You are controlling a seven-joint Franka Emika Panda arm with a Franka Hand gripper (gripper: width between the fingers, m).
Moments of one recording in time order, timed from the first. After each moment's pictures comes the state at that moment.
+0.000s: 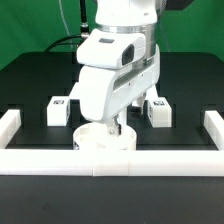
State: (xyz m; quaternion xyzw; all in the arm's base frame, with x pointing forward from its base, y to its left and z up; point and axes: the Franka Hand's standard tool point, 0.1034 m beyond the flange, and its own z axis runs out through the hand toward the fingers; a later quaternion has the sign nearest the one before) arm 0.581 -0.012 0.030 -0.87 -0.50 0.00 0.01
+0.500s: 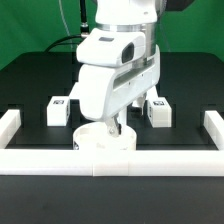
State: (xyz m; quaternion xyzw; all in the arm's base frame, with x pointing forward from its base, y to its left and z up) arm 0.583 -0.012 0.039 -0.87 -0.49 -0.01 0.00
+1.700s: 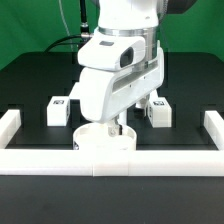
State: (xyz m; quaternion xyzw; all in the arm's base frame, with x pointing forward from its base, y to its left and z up) arm 0.570 -0.006 0.021 -0.88 -0.47 0.00 0.01
